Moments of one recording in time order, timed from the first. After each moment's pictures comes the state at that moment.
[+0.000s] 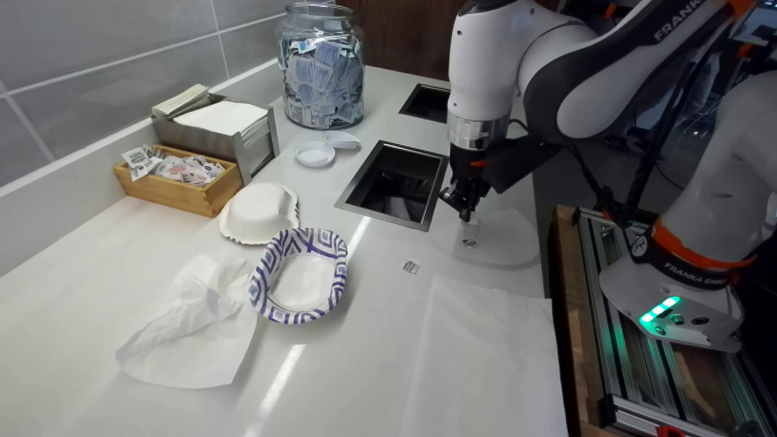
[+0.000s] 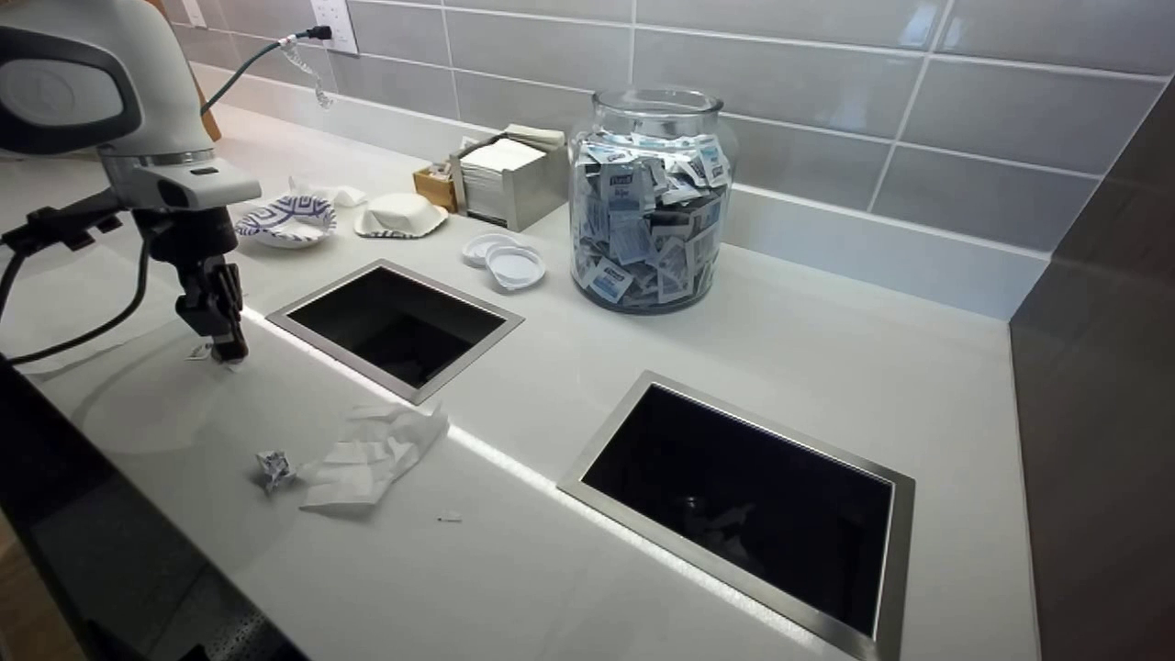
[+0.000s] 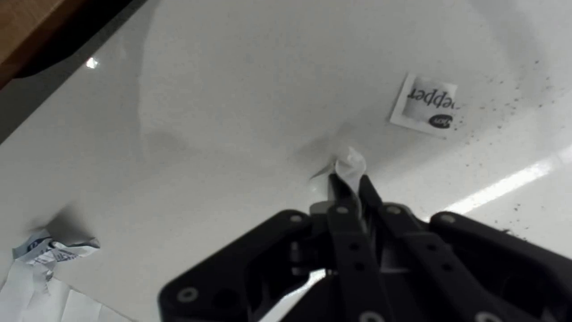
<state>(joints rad) -0.01 -0.14 0.11 -2.74 -0.18 2.45 0.79</state>
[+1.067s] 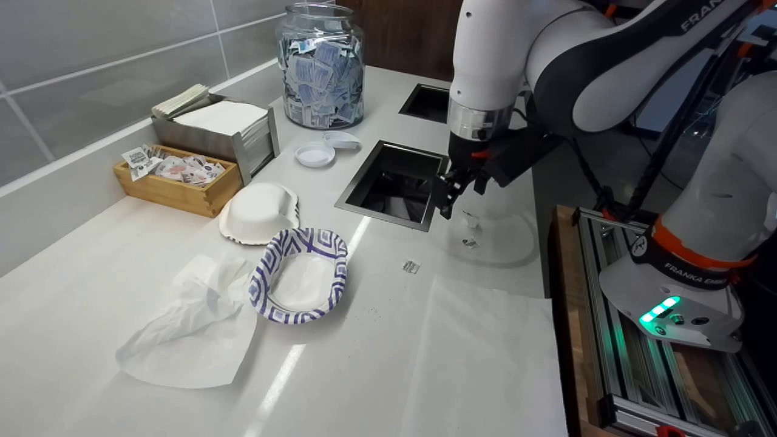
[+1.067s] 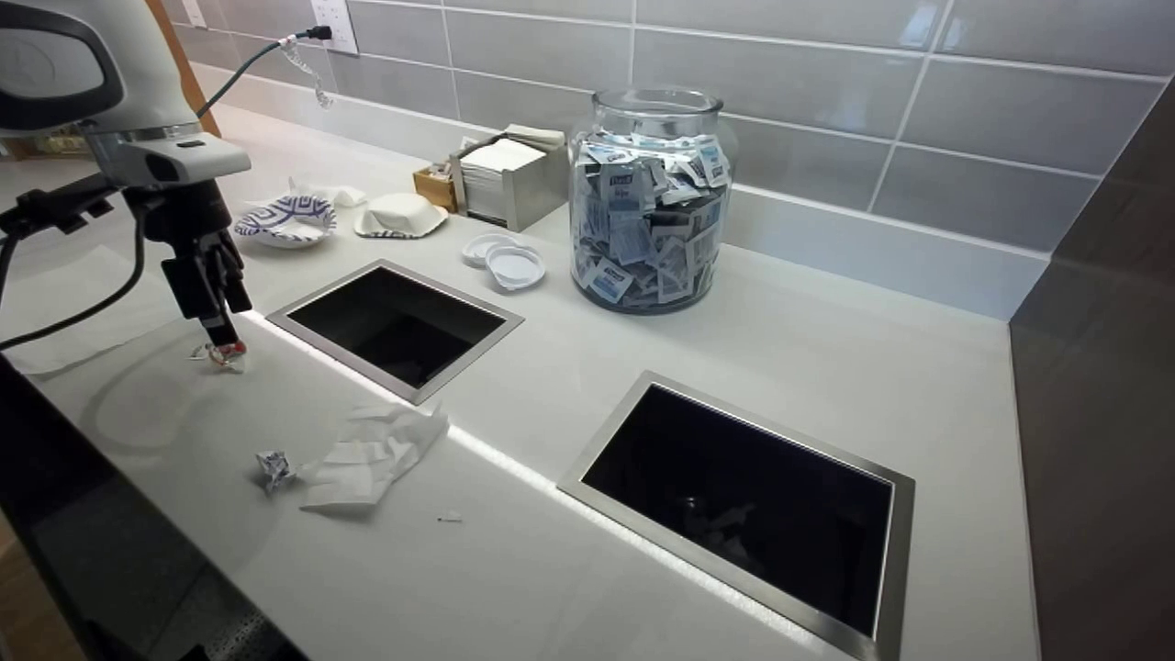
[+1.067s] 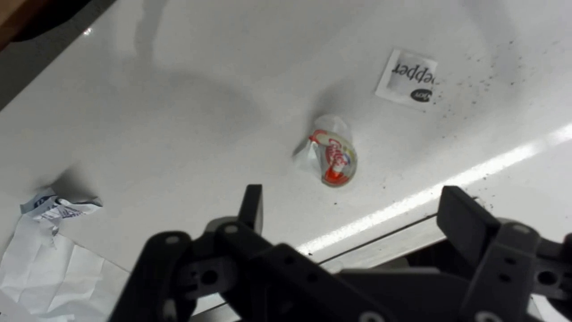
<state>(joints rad) -0.01 -0.19 0.13 -2.74 -0.22 2.45 0.81</state>
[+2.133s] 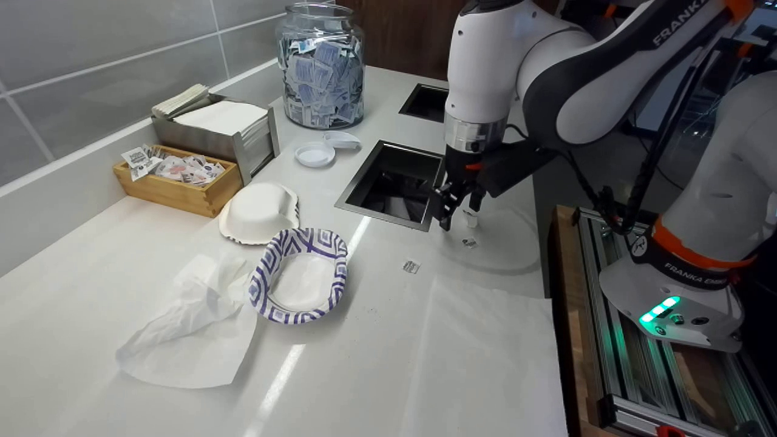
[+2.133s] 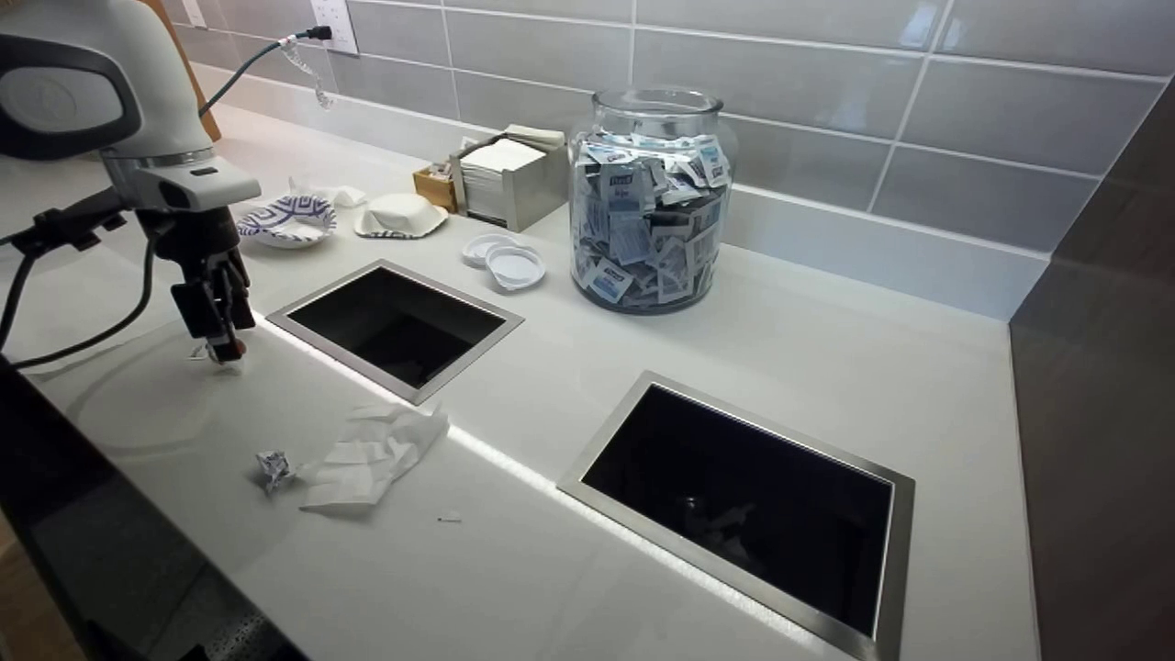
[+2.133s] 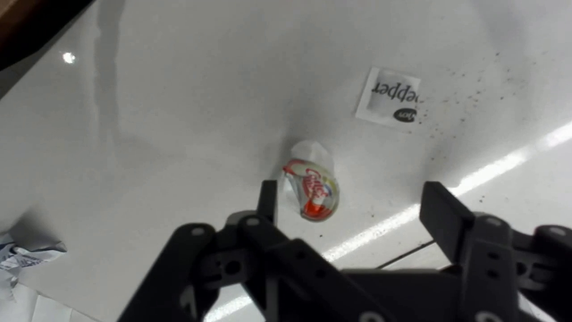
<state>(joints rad) 0.00 -0.12 0.13 -2.74 -0.15 2.51 0.80</state>
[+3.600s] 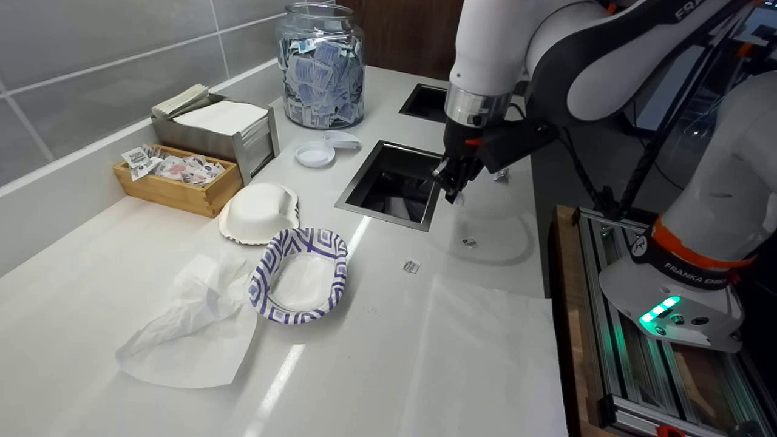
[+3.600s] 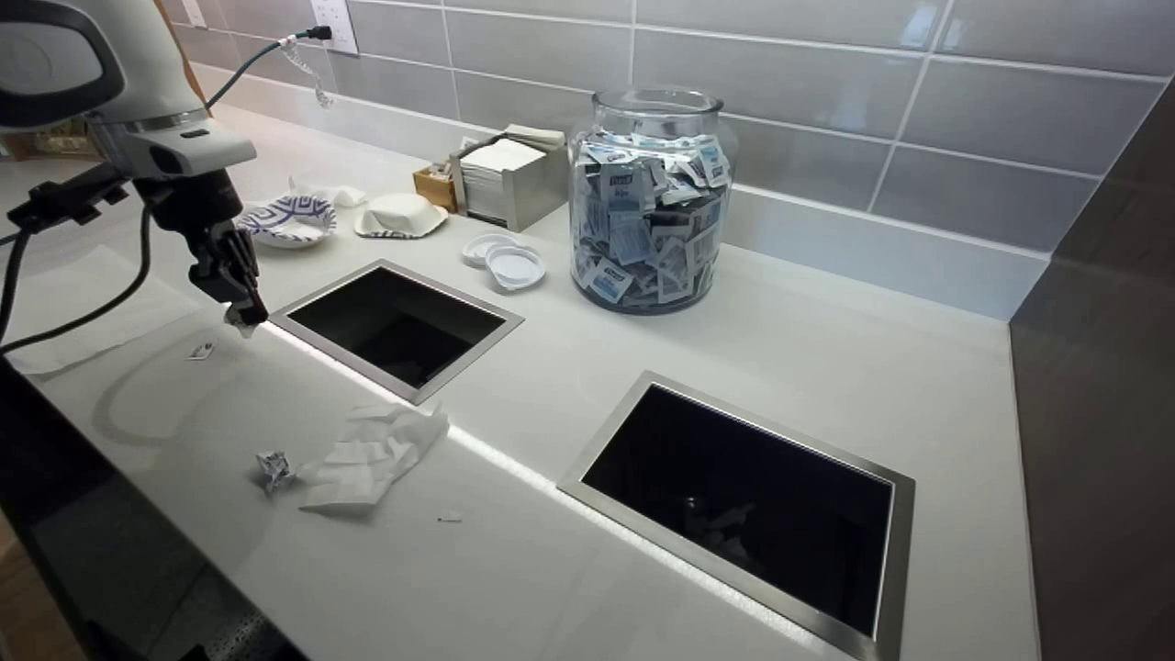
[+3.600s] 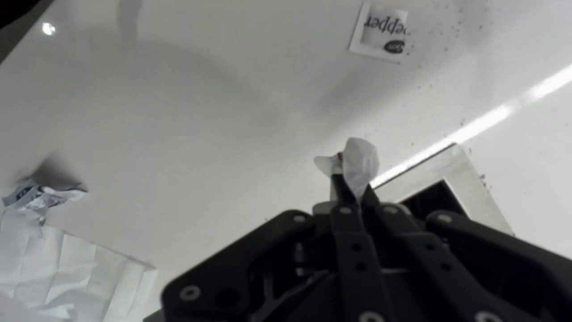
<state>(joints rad) -0.02 -0.22 0.11 -2.74 -0.19 2.51 0.82</state>
